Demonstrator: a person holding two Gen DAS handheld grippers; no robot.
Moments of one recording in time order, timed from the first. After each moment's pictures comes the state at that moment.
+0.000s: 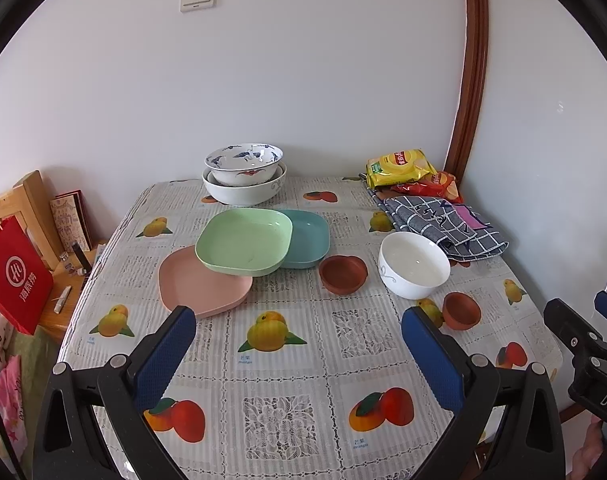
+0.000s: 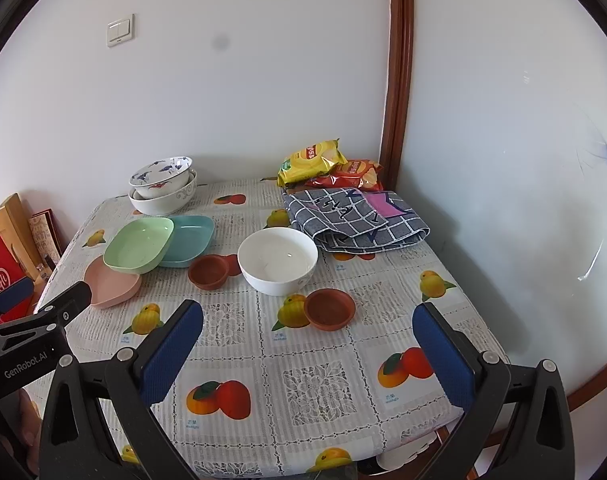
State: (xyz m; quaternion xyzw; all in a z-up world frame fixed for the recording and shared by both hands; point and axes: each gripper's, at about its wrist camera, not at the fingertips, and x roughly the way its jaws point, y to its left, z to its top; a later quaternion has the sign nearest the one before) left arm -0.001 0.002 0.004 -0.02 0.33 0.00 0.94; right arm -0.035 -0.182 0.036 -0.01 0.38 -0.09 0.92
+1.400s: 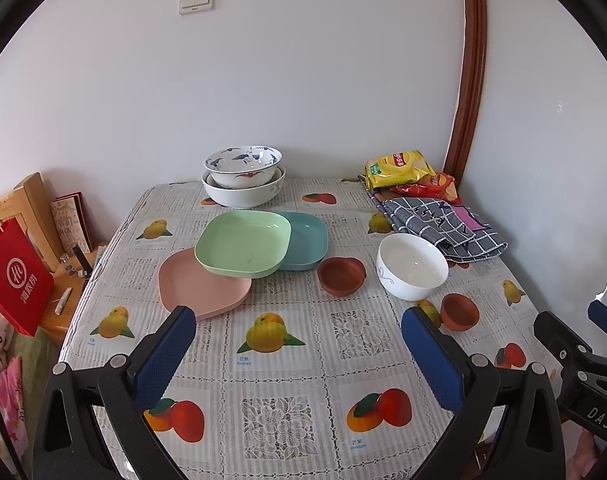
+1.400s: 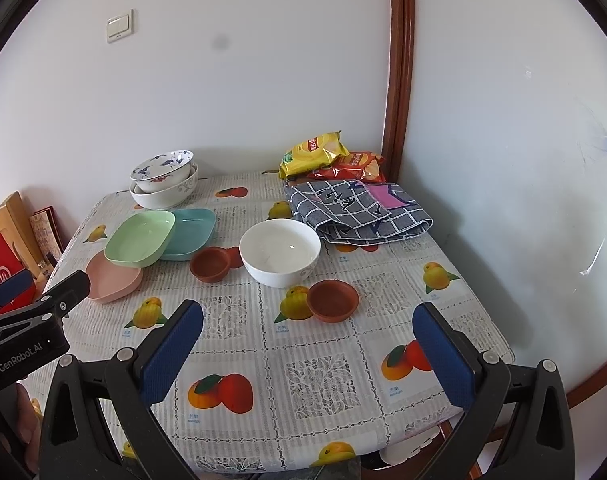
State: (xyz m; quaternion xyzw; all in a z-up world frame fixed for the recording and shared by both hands) left arm -0.005 -0.002 0.006 -0.02 0.33 0.00 0.94; right arm -0.037 -0.181 0.028 -0.01 0.39 -0.09 0.92
